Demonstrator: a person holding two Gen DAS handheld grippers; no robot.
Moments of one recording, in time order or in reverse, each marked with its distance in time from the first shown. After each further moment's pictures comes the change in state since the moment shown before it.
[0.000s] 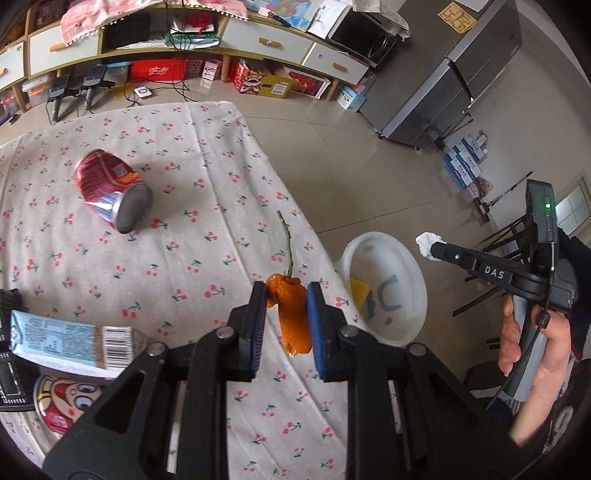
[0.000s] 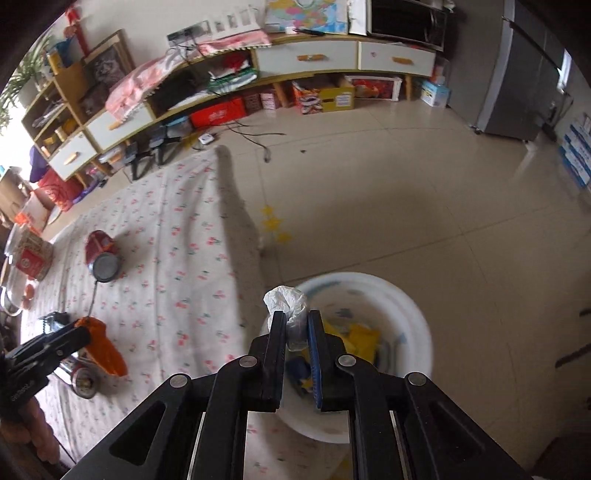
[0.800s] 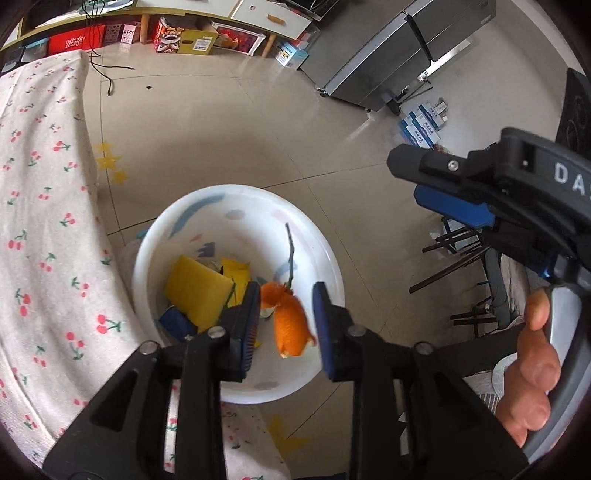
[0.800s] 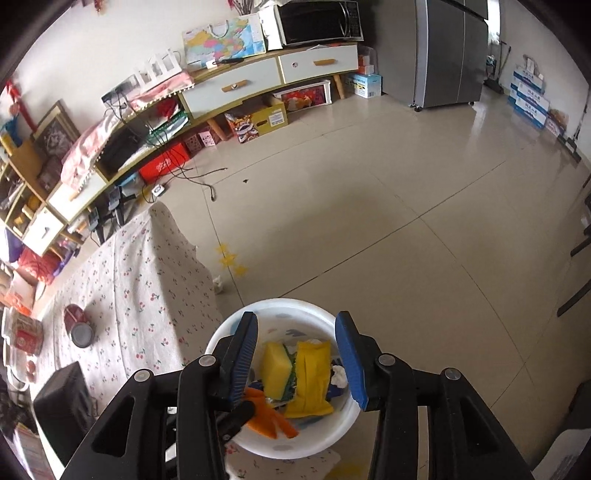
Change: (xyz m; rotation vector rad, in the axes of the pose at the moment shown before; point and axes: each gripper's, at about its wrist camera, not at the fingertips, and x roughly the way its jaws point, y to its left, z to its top) left arm 0.131 -0.143 -0.009 0.030 0.133 -0.191; right arm -0.027 -0.084 0.004 0.254 -0.099 -0.024
